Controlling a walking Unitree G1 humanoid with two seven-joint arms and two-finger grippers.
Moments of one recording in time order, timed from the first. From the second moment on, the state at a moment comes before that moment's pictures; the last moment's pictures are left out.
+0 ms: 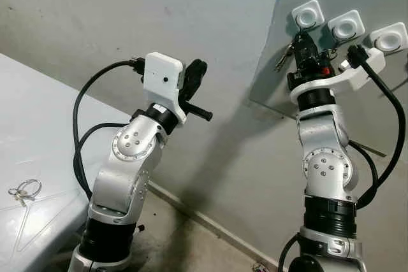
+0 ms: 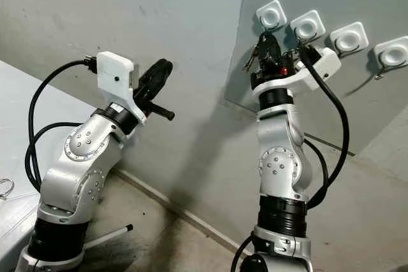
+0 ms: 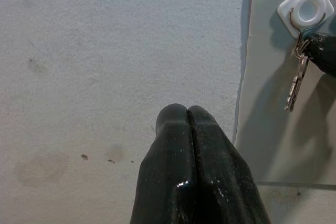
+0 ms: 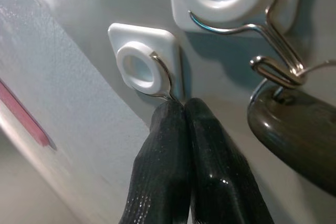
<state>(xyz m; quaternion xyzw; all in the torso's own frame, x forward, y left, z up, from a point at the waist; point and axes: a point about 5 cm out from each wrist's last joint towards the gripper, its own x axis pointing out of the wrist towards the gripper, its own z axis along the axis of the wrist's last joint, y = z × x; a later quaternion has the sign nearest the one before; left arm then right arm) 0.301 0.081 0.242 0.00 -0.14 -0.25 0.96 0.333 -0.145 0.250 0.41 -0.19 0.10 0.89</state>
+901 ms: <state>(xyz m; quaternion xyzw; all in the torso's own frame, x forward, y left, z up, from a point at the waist) 0.298 0.082 0.246 -0.01 -0.15 -0.25 0.96 0.331 -0.146 0.242 0.52 -0.16 0.09 0.83</state>
